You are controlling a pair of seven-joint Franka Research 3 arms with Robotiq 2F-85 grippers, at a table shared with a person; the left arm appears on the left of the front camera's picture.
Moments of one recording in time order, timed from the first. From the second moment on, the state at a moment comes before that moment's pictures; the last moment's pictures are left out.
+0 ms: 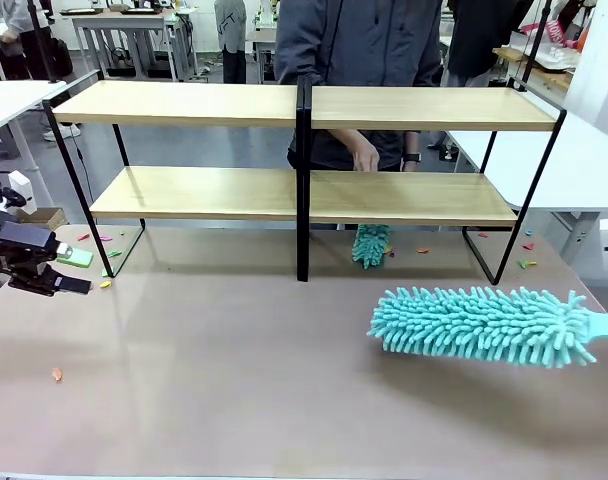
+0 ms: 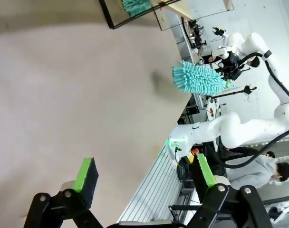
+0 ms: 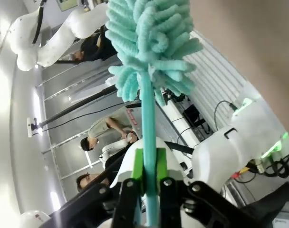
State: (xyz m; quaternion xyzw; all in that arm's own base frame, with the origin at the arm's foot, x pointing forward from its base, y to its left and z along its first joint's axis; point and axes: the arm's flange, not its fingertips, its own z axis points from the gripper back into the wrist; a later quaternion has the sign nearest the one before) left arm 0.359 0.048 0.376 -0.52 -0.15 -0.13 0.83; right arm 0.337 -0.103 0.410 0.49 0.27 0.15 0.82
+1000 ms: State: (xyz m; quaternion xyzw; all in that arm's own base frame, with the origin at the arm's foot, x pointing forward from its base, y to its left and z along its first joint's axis) left arm 0.359 0.050 0.381 -0.52 -0.15 -0.13 0.83; right arm 0.368 -0.136 0.398 0.45 0.24 0.13 0.85
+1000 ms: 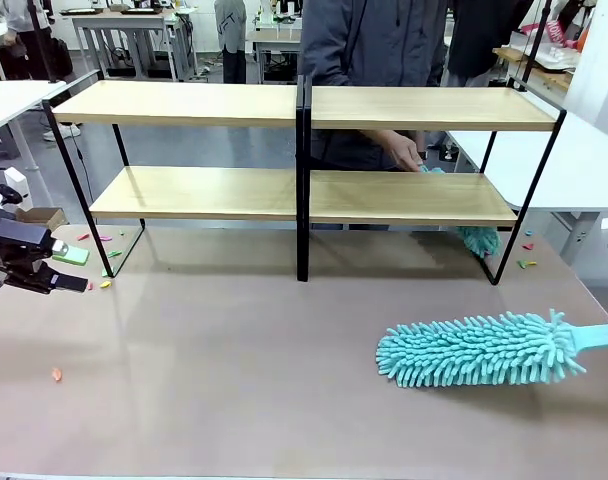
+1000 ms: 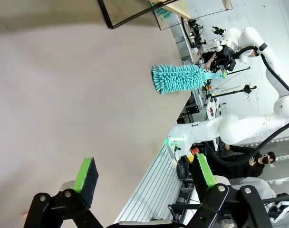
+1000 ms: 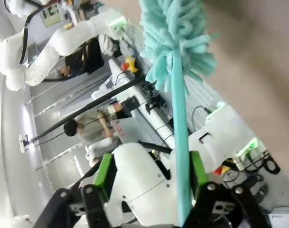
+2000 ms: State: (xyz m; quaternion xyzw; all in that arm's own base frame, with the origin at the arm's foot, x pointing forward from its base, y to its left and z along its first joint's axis) left arm 0.359 0.051 0.382 -0.52 -0.15 -0.13 0.83; right arm 0.359 -0.160 0.460 0.62 -0.06 -0.03 0.78
